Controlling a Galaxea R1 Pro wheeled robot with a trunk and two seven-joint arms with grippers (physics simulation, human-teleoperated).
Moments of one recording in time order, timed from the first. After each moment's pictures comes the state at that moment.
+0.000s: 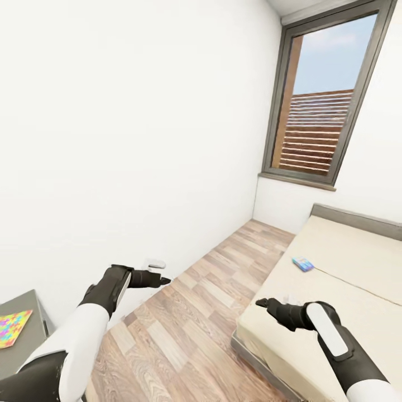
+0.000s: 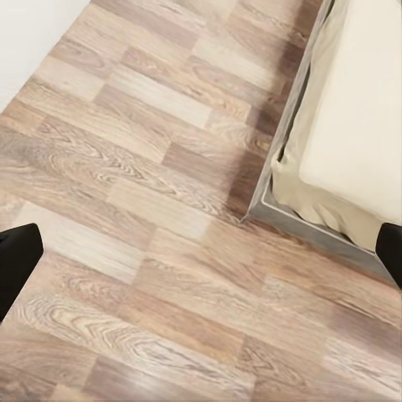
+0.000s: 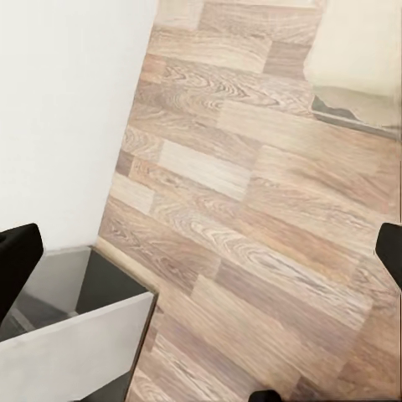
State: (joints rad) left arm -0.87 -0.04 0.24 -0.57 -0.43 0.58 -0.60; right arm -0.47 -0.18 0.02 -1.05 -1.00 0.85 -0.26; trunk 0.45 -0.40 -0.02
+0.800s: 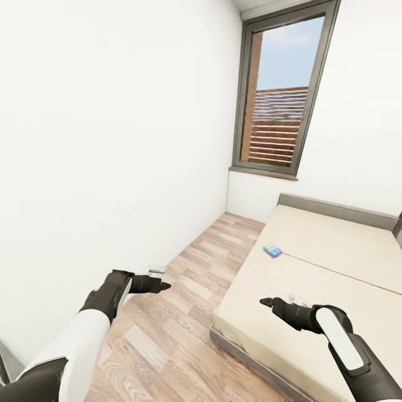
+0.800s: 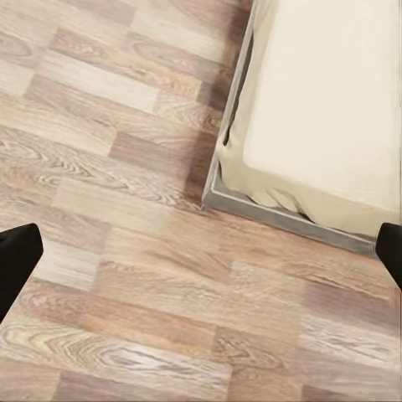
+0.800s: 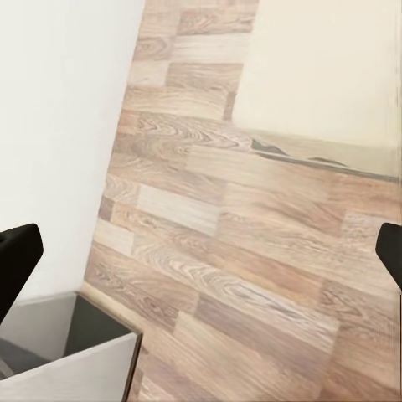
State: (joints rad) left arm -0.84 -0.05 0.24 -0.57 -0.42 0.57 -0.57; right arm -0.39 -0.22 0.02 -1.20 -1.00 0.84 -0.24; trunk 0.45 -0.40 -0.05
